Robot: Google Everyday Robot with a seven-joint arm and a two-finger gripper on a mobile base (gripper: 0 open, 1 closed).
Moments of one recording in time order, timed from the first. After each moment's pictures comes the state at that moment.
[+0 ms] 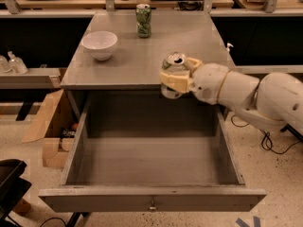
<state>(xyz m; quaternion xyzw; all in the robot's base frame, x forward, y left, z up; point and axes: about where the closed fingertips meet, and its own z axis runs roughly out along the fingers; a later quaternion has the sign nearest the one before) 0.595 -0.066 0.910 -0.34 0.64 0.29 0.62</state>
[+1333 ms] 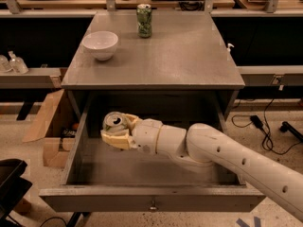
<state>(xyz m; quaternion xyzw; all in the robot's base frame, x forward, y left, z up) 0.516 0.102 0.769 -0.40 0.61 0.40 0.55</state>
